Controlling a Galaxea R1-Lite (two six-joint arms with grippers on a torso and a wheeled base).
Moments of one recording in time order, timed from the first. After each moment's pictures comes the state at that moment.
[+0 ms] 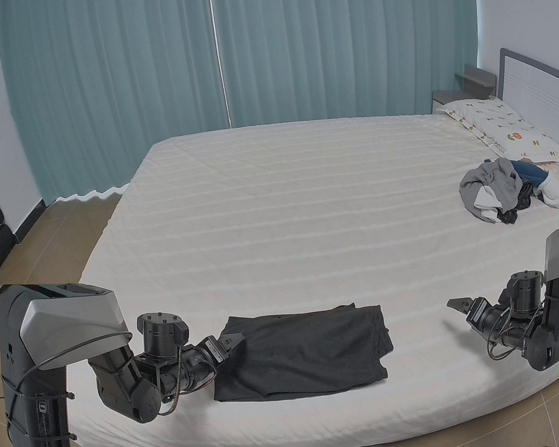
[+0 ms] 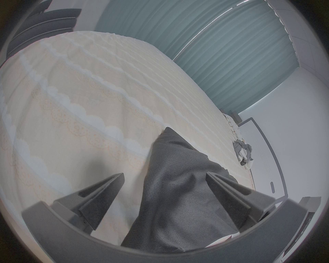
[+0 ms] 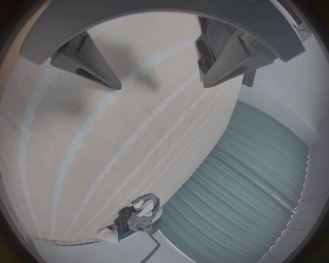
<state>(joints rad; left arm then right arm) -0.31 2.38 -0.65 -1.13 -0.13 -0.78 0.02 2.35 -0.34 -1.49 0.13 0.79</state>
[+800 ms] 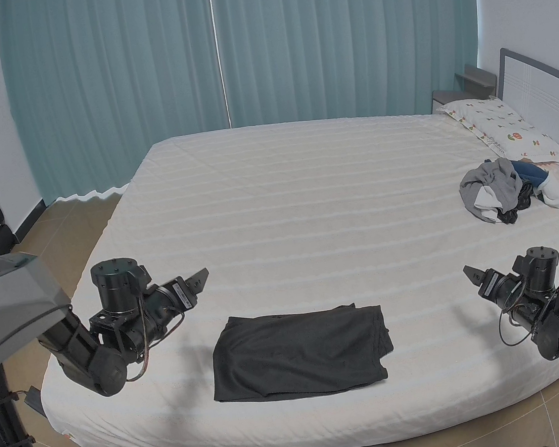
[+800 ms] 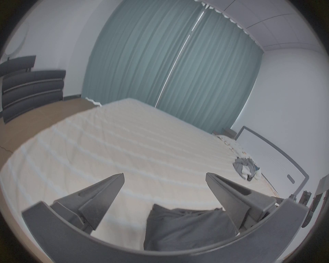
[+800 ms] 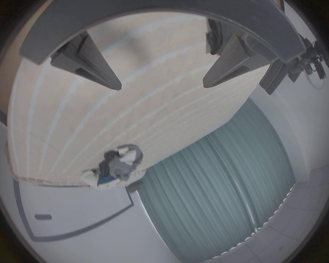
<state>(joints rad) -0.27 2.10 -0.69 -1.12 0.07 -0.48 0.01 2.21 -0.35 -1.55 -0.07 0.51</state>
